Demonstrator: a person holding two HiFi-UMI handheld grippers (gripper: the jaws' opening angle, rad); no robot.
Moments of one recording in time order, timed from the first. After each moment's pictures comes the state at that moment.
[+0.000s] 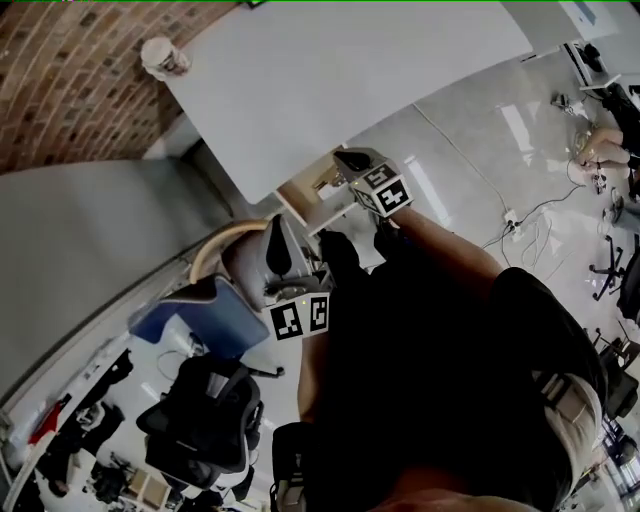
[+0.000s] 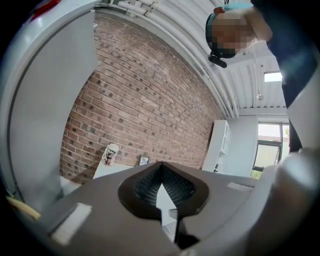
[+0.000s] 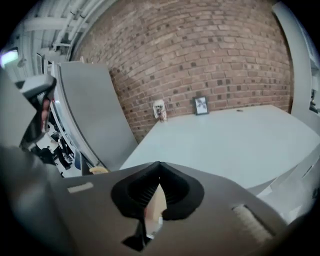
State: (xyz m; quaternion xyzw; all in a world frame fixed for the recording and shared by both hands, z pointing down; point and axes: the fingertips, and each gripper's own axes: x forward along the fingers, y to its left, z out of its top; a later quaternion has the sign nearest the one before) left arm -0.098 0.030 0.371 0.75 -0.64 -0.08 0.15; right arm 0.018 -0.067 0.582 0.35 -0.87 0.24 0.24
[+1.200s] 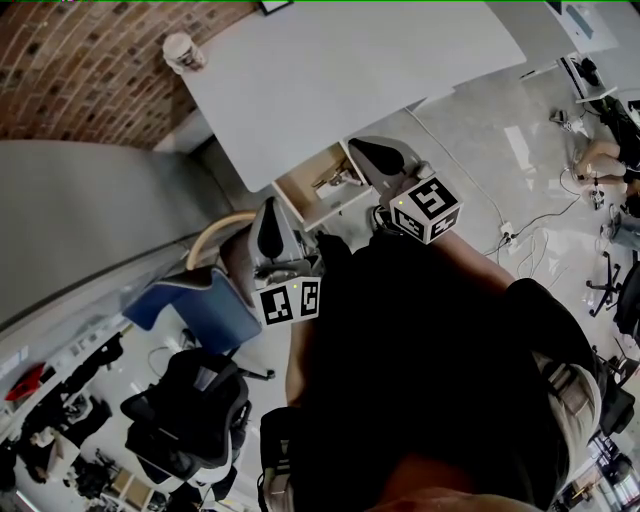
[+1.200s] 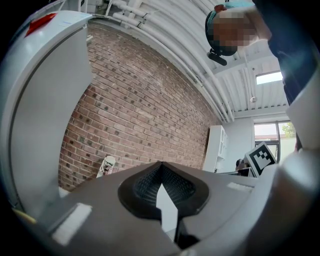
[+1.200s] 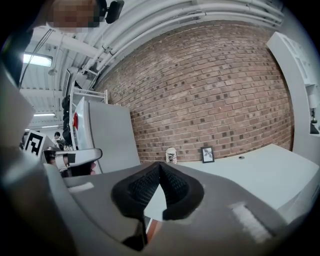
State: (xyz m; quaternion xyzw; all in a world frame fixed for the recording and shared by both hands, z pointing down) left arm -0.094 0.052 0.326 0.76 -0.64 -0.11 0.10; right arm 0.043 -0.024 0.359 0.35 -0.92 0.13 0.07
